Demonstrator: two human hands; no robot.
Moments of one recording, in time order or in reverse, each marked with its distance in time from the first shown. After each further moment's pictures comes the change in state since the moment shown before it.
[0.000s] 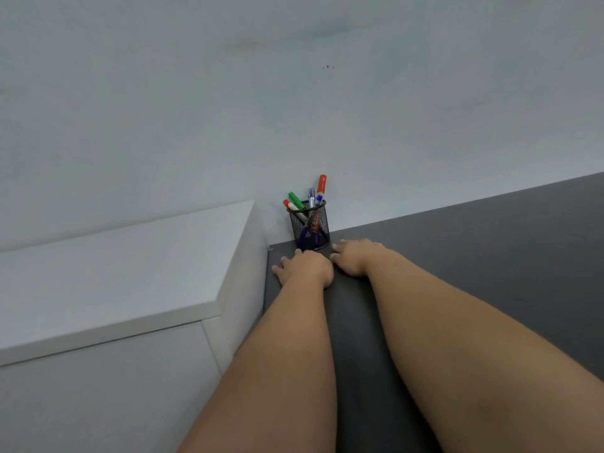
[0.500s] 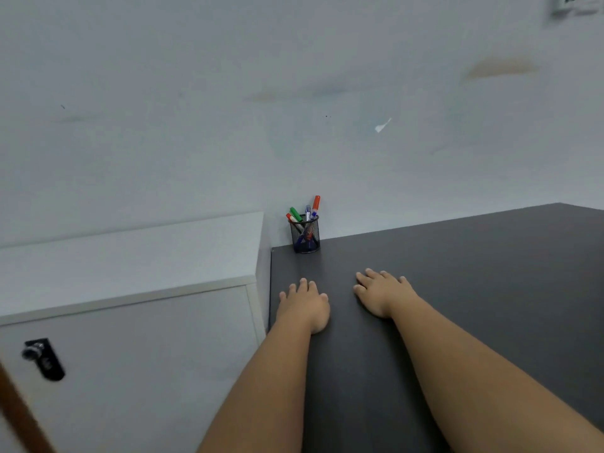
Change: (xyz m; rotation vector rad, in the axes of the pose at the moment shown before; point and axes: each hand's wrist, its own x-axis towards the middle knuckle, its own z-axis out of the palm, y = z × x) left_hand -0.157 -0.039 -0.009 0.013 -0.081 0.261; right_hand -0.173 0.029 -0.004 -0.003 -0.021 0.118
